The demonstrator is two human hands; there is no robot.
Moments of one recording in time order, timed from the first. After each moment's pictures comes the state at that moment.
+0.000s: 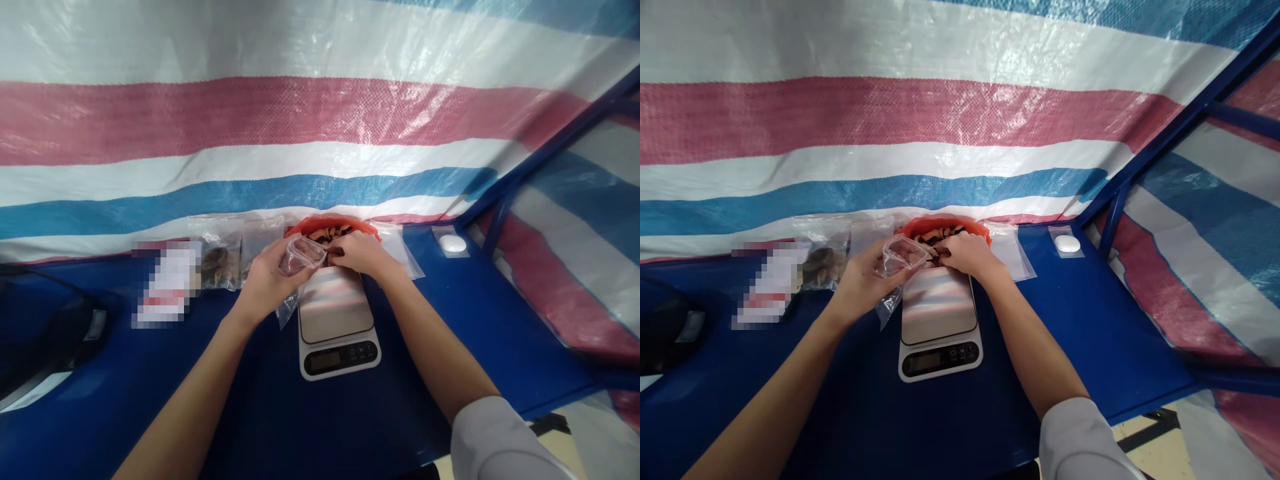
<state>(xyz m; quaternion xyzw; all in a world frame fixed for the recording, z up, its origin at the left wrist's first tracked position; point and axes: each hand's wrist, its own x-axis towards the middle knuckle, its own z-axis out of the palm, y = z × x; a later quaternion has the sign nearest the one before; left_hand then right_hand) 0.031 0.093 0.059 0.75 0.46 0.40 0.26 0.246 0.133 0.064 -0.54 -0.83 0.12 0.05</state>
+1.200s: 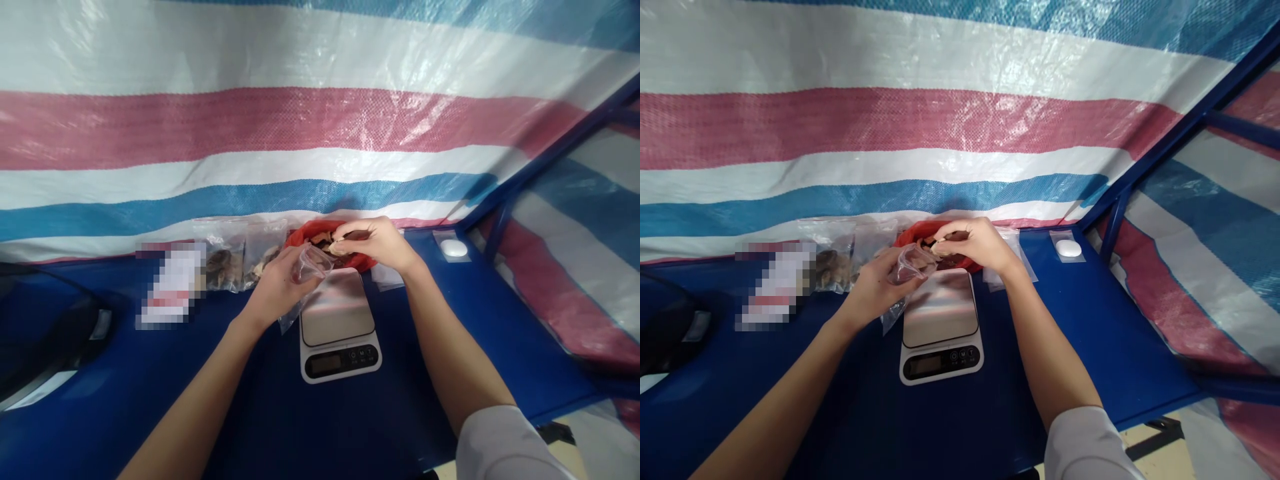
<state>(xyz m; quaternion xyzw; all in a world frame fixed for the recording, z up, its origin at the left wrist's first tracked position) 0.035 0.093 0.047 0.79 0.45 0.37 0.22 0.266 0.124 0.089 -0.41 -0.72 0.41 0.38</state>
